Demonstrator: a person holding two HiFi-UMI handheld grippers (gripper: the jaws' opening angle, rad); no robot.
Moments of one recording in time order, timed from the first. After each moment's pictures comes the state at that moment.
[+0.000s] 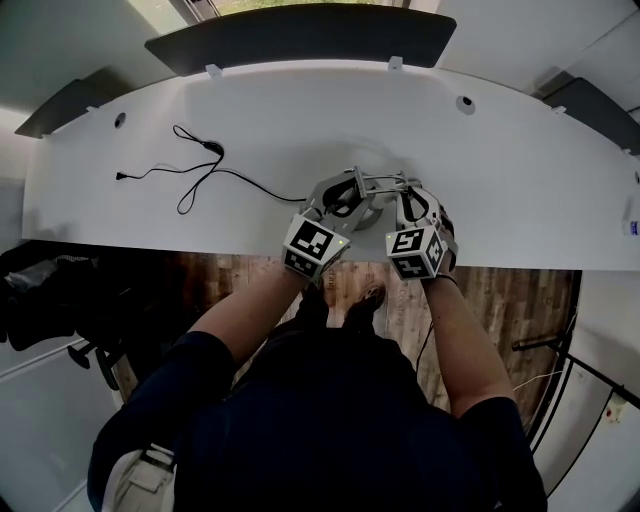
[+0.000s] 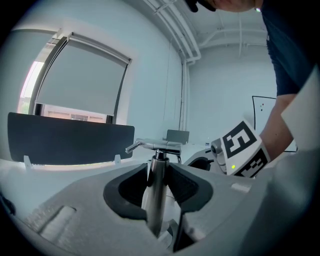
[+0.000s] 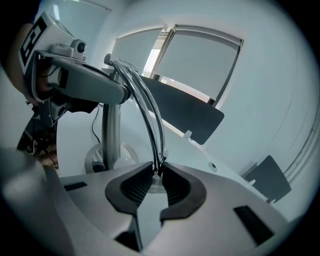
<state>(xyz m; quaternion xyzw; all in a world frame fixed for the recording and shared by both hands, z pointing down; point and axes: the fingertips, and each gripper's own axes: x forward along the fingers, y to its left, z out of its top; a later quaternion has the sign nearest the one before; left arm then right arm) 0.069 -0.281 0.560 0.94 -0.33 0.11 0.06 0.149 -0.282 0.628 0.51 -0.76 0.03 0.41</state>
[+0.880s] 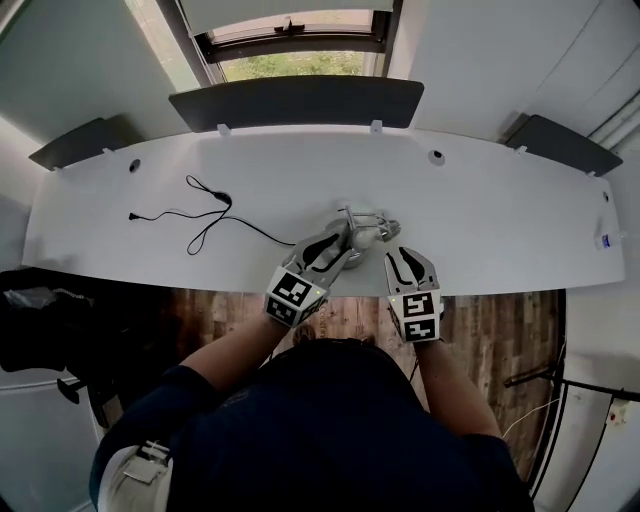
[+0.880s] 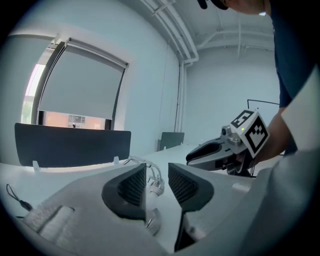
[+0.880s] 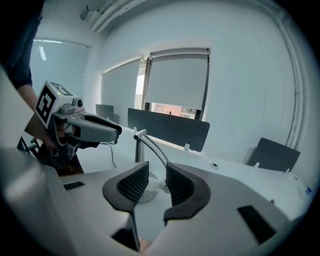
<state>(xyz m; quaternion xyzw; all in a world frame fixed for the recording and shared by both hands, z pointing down) 0.038 -0.213 0.511 0.94 -0.31 0.11 0.07 0.137 -0.196 0.533 0.54 -0.80 0.09 0.24</state>
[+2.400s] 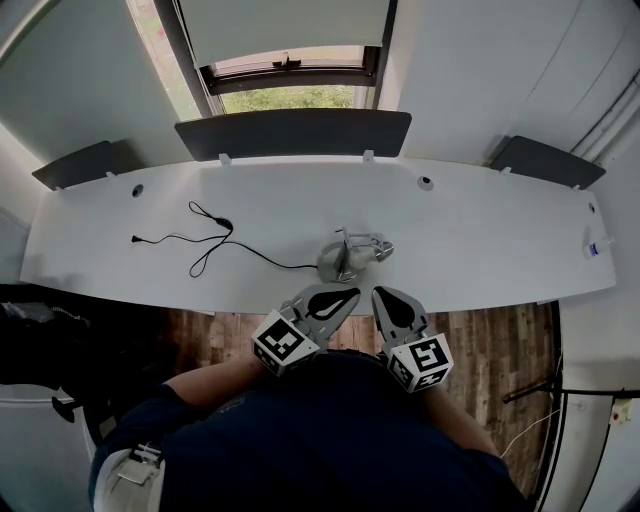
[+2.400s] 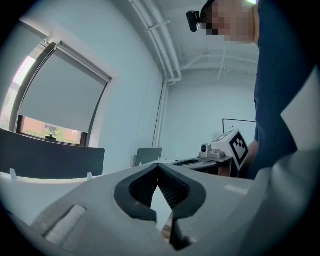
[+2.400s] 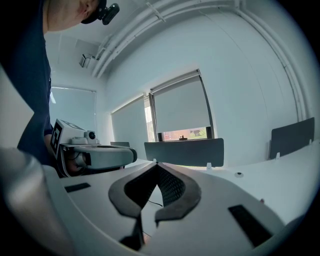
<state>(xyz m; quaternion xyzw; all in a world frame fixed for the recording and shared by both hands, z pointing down) 0.055 -0.119 0.404 0.98 -0.20 0.02 0.07 0.088 -0.129 0.431 0.49 -0.86 0.11 0.05</state>
